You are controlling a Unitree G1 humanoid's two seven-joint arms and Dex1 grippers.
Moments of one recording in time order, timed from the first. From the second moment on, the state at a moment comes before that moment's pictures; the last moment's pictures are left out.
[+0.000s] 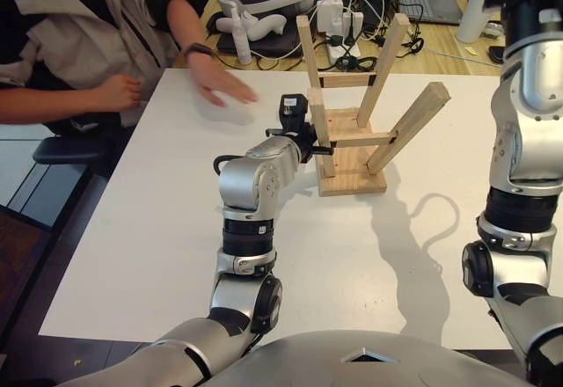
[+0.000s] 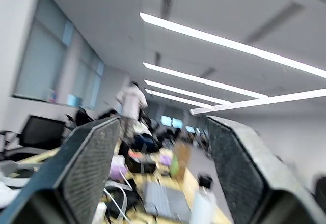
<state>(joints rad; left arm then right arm) -0.55 -0.14 0.05 -0.11 -0.17 1.13 0.01 -0.73 -0.32 -0.08 -0.23 0.00 0.33 0.02</state>
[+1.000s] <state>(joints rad) -0.48 0.02 0.21 -0.33 -0.12 0.98 0.12 -0.40 -0.19 0.34 -0.45 0.21 0.71 0.29</state>
